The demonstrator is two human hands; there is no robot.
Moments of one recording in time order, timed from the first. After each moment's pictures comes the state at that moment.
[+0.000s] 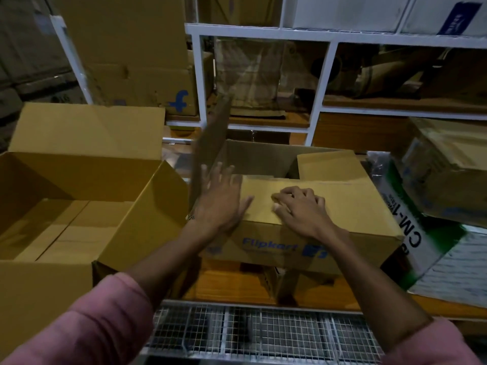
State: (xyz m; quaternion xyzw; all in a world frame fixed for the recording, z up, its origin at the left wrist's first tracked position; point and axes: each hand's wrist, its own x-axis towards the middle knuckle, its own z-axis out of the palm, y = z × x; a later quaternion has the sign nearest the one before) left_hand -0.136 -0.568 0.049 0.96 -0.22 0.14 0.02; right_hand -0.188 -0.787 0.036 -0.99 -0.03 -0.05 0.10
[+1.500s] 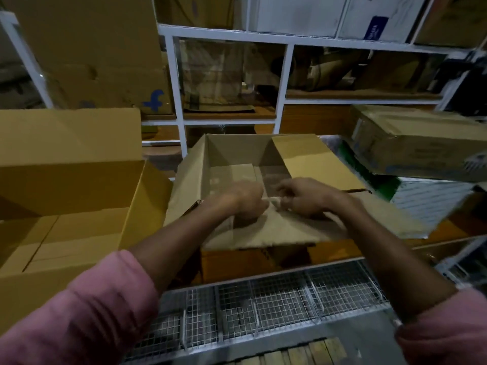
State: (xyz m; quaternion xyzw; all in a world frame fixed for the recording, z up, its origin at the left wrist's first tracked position) left_hand -0.214 -0.544 0.121 0.92 -0.38 -0.12 0.05; right_hand -0.281 -0.714 0.119 -0.98 0.06 0.09 0.17
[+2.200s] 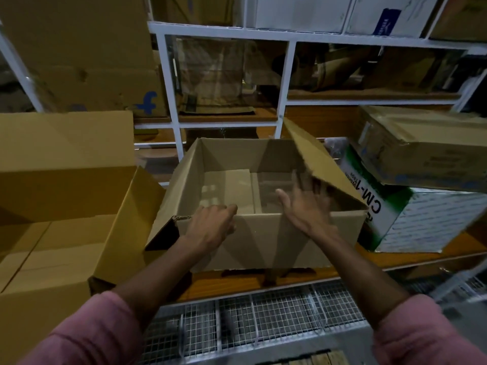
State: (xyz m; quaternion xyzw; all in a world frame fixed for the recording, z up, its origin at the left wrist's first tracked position) left_hand -0.166 -0.526 0.027 0.92 -0.39 0.05 0.06; right_hand -0.231 -0.761 0.031 -0.97 0.21 -0.11 0.08
